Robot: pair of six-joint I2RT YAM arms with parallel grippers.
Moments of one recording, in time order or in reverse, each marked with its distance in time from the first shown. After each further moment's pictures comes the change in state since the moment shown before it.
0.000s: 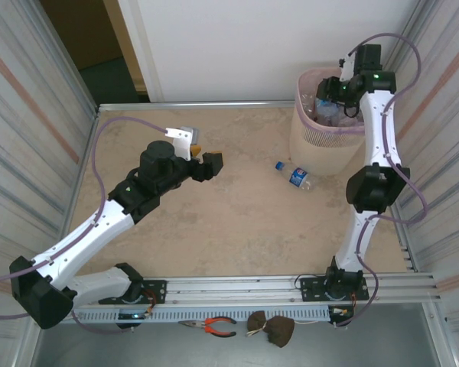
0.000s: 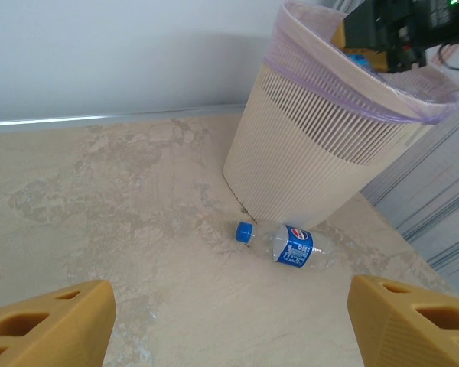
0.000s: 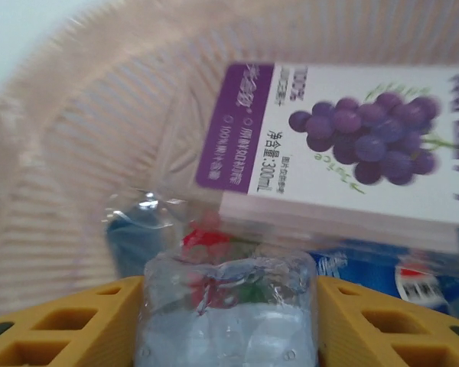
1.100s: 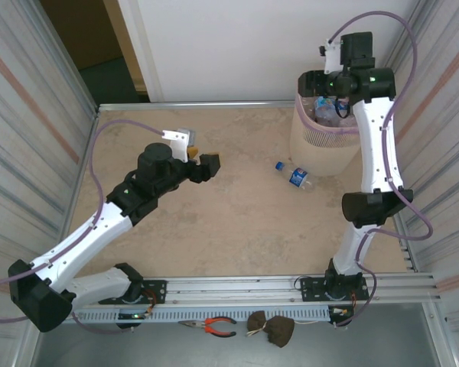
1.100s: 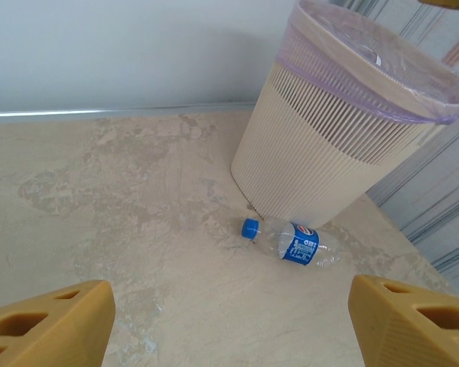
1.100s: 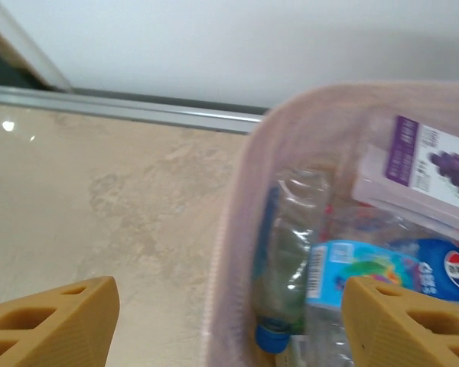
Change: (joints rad) left arm 0.018 -0.022 -0.031 0.000 0.001 -0.015; right arm 0.214 -0.201 0.079 -0.098 0.127 -0.142
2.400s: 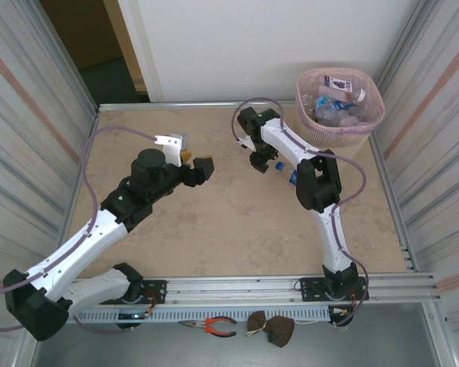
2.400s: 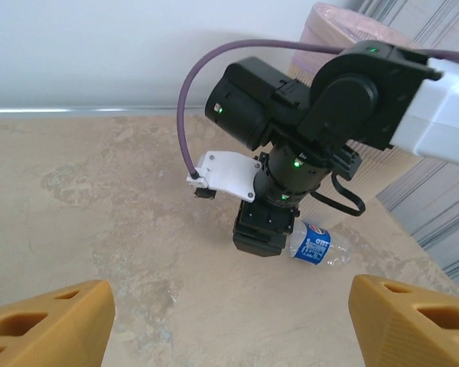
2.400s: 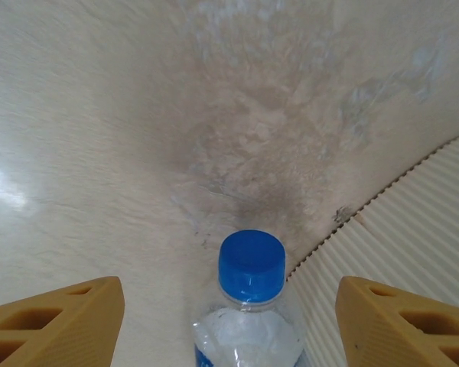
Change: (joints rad) left arm 0.019 -0.071 -0.065 -0.001 -0.018 -0.007; right arm 0.354 0.417 -0.381 -0.033 0.489 -0.414
